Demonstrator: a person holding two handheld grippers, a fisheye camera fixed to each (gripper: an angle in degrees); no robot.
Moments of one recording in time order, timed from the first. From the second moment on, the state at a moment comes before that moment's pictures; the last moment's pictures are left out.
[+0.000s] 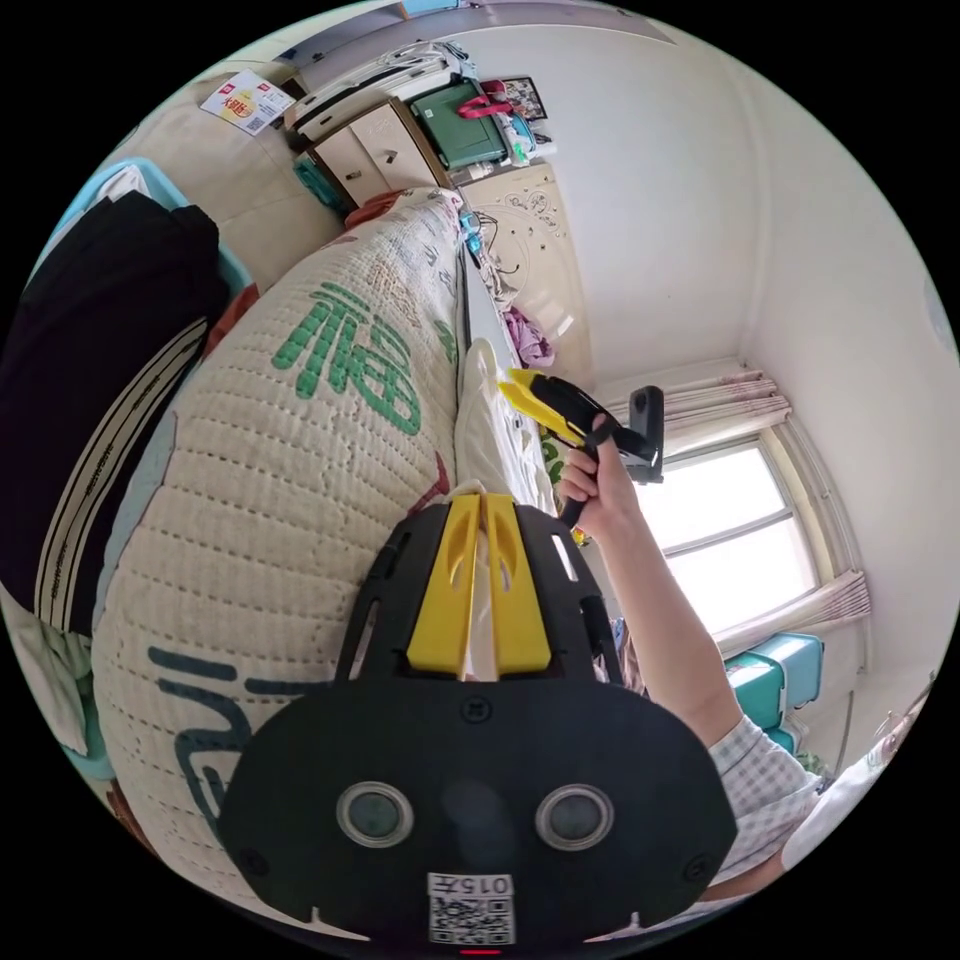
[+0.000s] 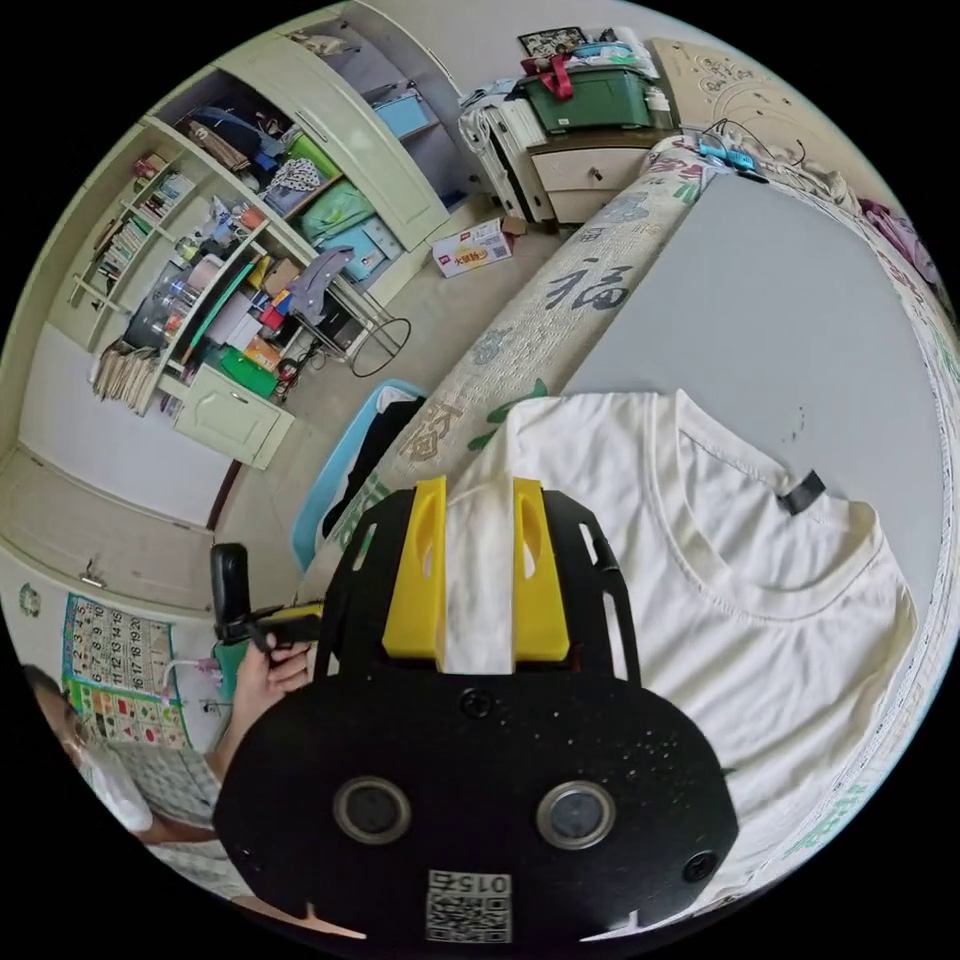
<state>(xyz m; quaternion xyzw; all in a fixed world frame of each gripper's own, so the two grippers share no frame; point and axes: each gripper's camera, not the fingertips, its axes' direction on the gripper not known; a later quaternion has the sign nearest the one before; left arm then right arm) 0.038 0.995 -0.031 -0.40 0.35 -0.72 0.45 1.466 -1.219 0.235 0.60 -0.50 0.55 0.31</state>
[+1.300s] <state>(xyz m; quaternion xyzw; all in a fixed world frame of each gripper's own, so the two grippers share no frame) 0.020 0.971 -0.060 -0.39 0.21 -0.70 0.56 1.509 -1.234 0.169 0.49 -0.41 0.66 0.39</state>
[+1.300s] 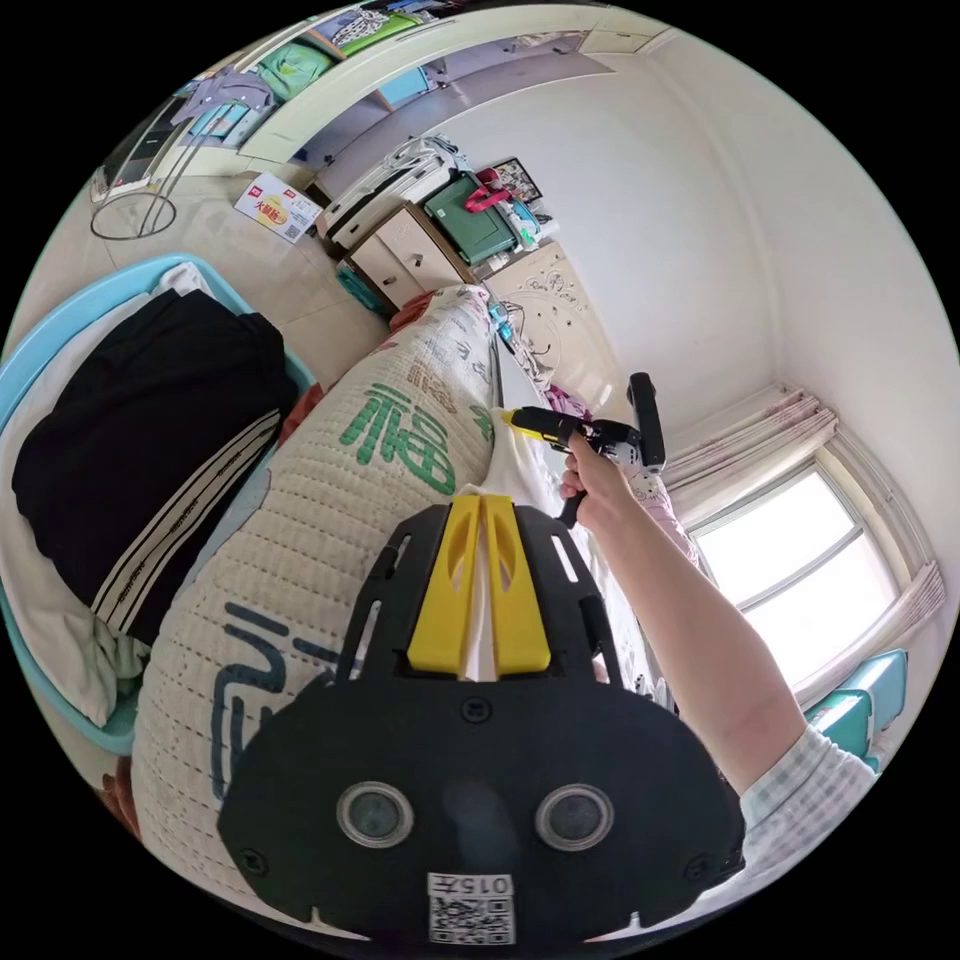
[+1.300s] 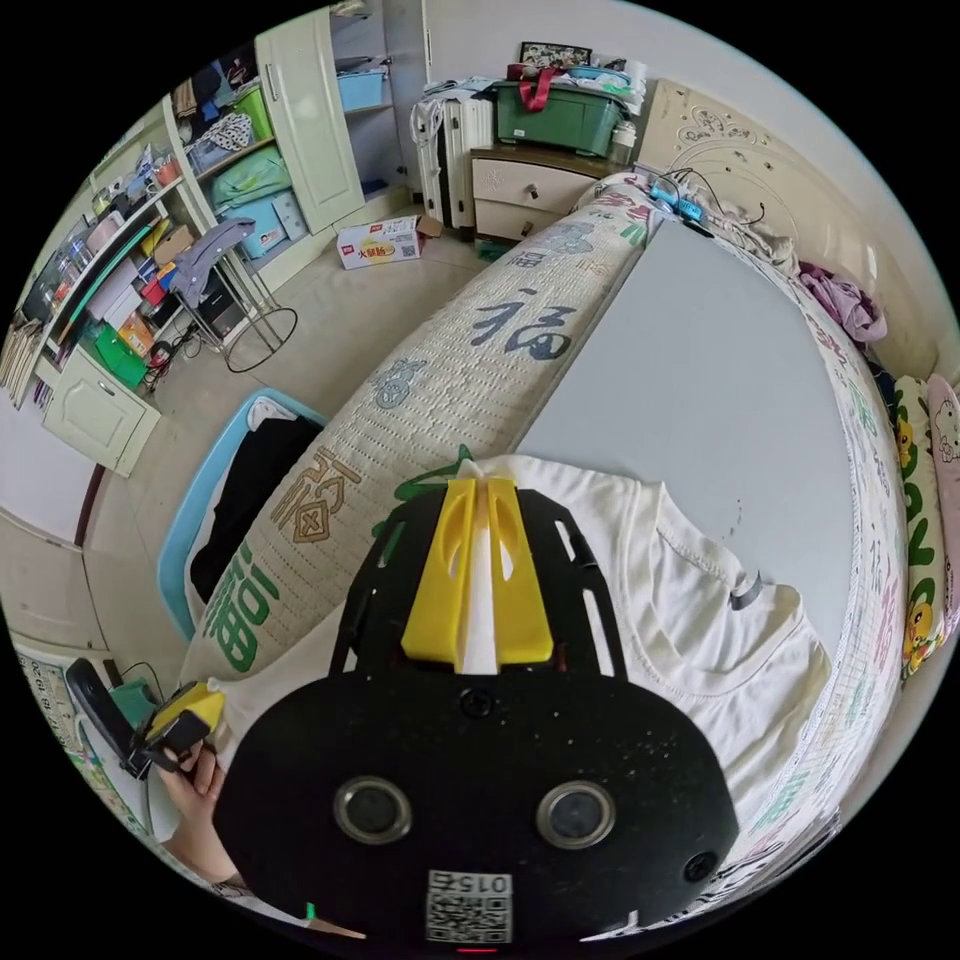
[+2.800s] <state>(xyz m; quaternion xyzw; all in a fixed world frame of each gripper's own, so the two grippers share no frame) 0.041 0.796 -0.159 -0.34 0.20 -0.62 0.68 1.010 -1.172 0.185 0.70 -0.37 0.53 0.30</state>
